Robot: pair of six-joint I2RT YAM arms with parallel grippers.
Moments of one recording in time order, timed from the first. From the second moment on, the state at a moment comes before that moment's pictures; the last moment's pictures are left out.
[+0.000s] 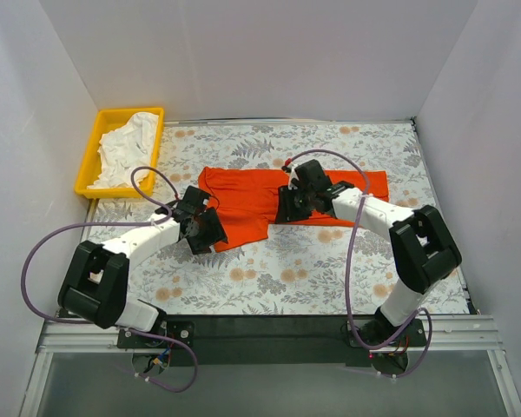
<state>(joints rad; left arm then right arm) -0.43 1.43 0.78 -0.50 0.05 -0.83 0.59 1.67 1.10 -0.32 -0.29 0.37</state>
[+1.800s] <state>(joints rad) -0.44 1.90 1.46 -0.36 -0.10 -0.56 0.54 1.97 1.45 -0.29 -0.23 0.45</state>
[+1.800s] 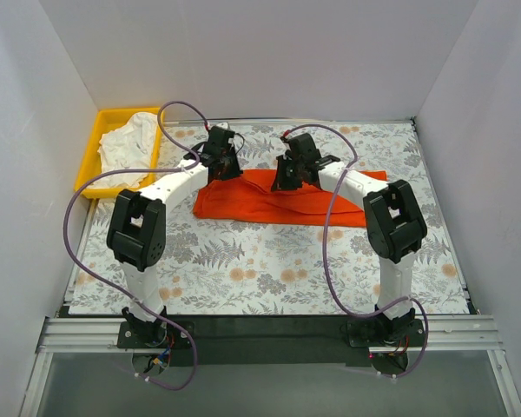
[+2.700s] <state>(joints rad) -0.43 1.98 1.43 -0.24 -0.14 -0.57 0.48 2.12 1.57 -0.32 -0.29 0.40</state>
